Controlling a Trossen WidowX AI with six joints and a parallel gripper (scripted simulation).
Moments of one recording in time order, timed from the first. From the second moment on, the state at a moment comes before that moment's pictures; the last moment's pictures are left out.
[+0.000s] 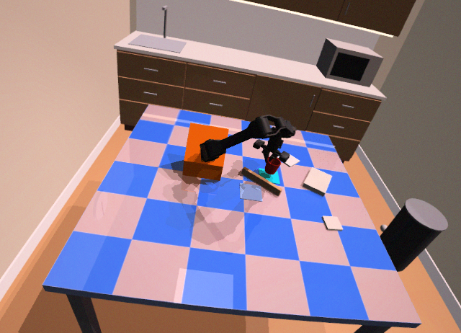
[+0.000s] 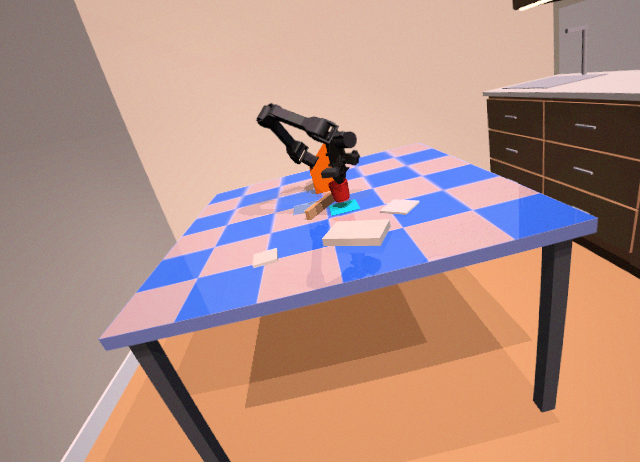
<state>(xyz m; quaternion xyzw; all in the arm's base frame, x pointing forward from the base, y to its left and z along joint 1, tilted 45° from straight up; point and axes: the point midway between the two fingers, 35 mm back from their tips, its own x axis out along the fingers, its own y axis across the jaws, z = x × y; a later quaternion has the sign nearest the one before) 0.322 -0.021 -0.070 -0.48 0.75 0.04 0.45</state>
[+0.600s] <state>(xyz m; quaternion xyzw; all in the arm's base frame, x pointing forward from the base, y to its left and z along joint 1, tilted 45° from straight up) 0.318 -0.039 -0.090 -0.48 0.75 0.04 0.45</state>
